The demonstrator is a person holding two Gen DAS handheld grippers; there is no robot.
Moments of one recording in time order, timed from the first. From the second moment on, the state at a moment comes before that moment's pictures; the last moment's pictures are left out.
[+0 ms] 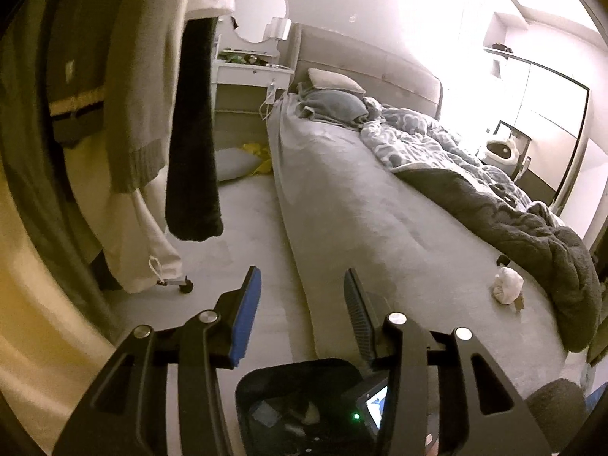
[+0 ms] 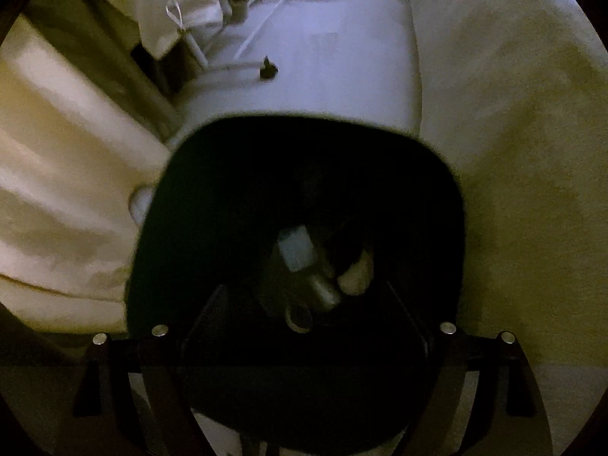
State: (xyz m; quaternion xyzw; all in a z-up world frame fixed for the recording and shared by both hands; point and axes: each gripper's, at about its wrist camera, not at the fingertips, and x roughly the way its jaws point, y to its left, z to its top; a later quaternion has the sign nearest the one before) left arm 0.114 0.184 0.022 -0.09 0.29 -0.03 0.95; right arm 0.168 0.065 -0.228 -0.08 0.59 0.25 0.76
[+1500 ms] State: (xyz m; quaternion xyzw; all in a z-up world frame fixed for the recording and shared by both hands) left arm 0.184 -0.079 0.040 0.01 0.28 -0.18 0.94; right arm 0.170 -0.255 -0.007 -0.09 0.34 0.21 0.91
